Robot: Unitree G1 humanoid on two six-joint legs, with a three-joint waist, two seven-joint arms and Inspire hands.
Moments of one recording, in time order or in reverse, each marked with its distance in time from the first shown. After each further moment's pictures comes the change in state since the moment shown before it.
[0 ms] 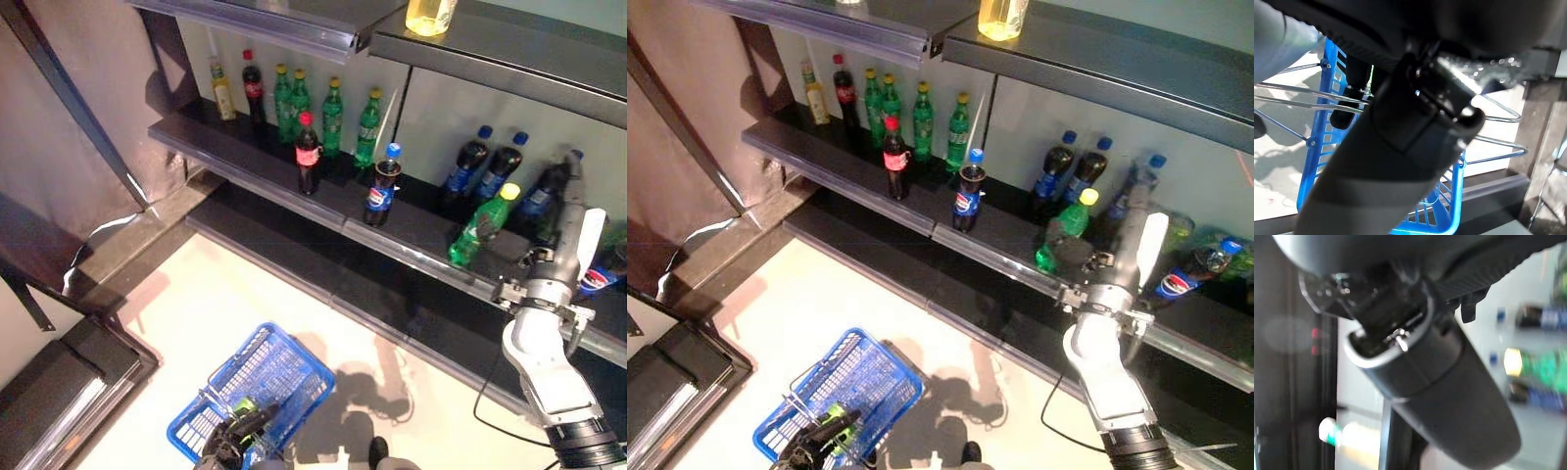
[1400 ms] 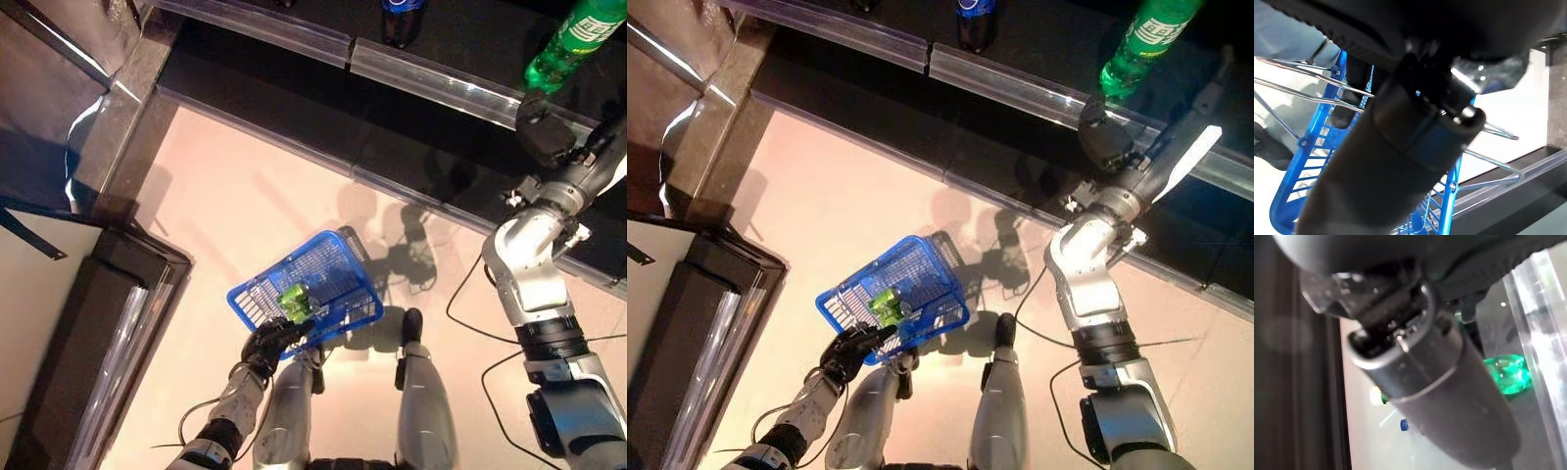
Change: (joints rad) left arm -0.313 0.012 -0.228 -0.123 -0.168 -0.025 0.003; right arm -0.623 0.046 0.056 0.291 0.220 -0.114 -0.167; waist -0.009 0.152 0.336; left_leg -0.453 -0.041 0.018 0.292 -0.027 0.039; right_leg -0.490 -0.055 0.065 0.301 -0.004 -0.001
